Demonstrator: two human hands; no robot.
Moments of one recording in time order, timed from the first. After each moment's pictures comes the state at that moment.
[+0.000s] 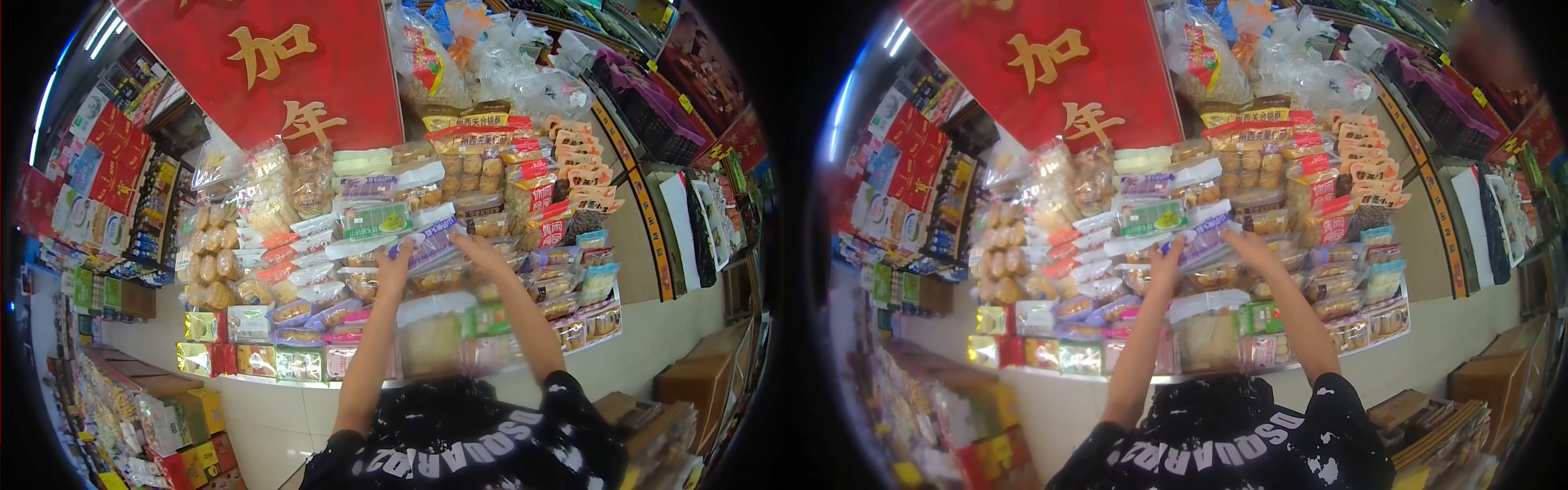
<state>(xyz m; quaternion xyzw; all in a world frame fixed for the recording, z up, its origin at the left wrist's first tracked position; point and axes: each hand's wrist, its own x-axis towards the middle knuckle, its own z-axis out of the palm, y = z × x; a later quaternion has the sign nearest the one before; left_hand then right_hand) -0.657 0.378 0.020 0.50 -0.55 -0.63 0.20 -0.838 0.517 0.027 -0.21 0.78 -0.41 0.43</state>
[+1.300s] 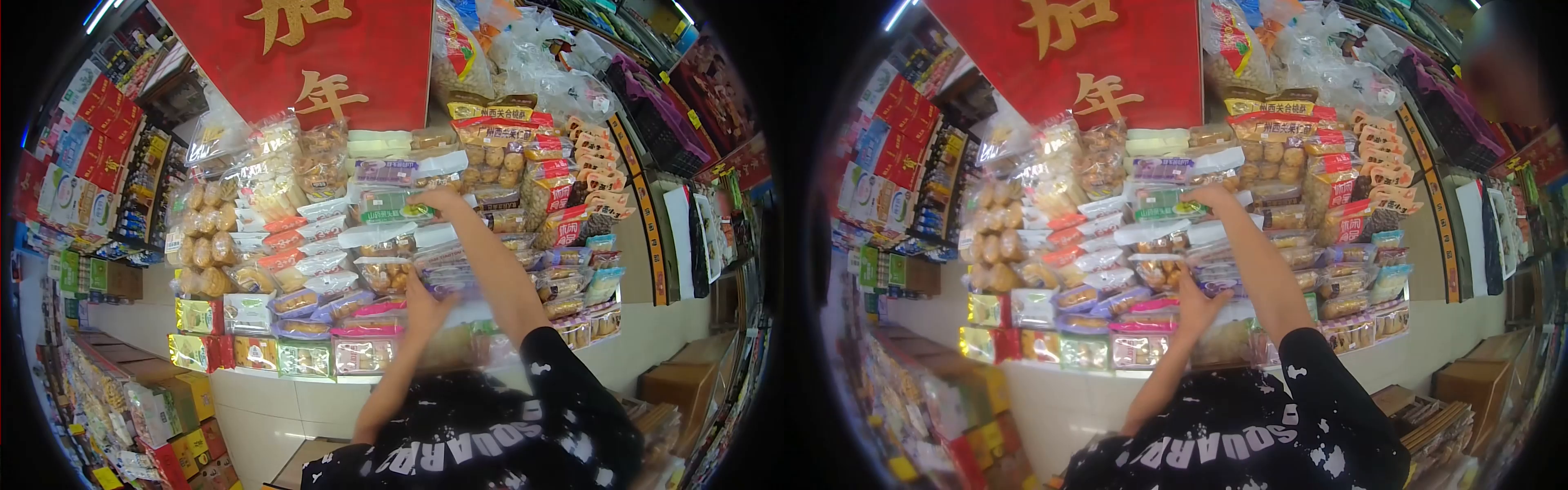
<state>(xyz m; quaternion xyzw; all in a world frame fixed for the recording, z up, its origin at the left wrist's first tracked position) -0.601 0.440 0.004 0.38 -0.77 -0.46 0.23 -0.838 0.323 0.014 -0.11 0.75 -0.39 0.52</state>
